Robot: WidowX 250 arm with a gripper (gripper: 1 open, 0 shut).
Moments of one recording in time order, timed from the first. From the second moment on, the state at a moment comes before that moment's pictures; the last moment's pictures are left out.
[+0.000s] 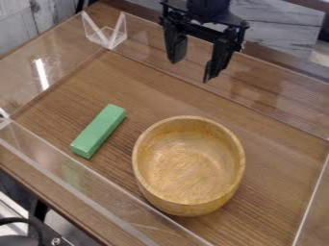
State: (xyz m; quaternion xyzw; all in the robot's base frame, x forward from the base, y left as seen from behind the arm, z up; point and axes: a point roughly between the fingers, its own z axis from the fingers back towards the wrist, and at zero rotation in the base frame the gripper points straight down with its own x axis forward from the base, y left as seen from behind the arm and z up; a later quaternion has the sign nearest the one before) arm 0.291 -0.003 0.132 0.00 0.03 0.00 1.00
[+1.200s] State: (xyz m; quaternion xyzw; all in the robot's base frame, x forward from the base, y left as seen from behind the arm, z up) arm 0.187 0.104 0.051 0.00 -0.03 -0.09 0.99
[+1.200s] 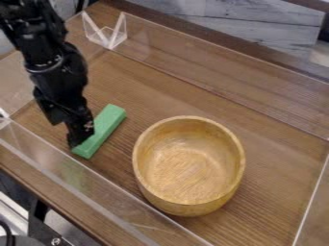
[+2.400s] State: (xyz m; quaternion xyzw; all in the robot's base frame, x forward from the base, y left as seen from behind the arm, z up) arm 0.194 0.093 0.027 -0.03 -0.01 -0.06 1.00
